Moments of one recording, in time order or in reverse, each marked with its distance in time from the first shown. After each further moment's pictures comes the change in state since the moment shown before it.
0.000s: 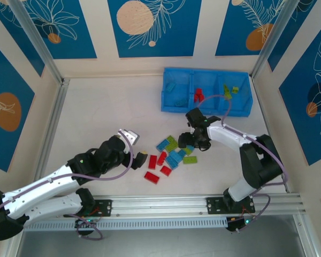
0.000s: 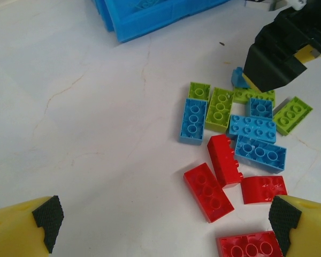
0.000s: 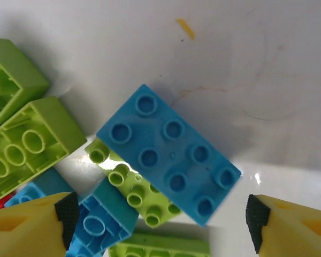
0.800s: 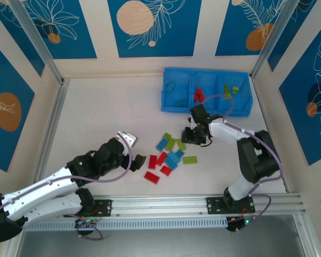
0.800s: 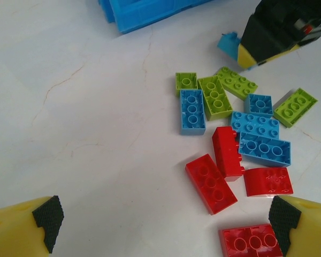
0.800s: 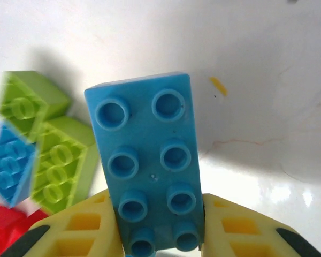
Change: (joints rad) left arm 0.000 -0.036 -0.035 0.000 -0.001 -0.008; right arm -0.054 -0.017 0.002 0.119 -0.120 0.038
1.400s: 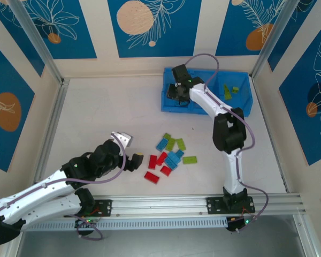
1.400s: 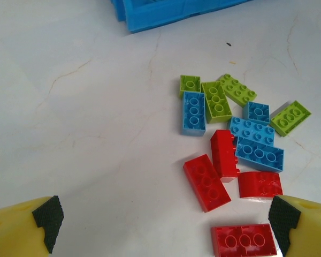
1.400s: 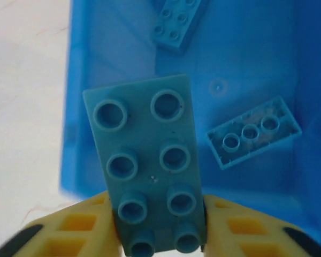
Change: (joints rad) left arm 0.000 -0.062 -0.002 -0.053 -0.013 -0.095; right arm 0.001 0.626 1.025 -0.160 0.225 0.074
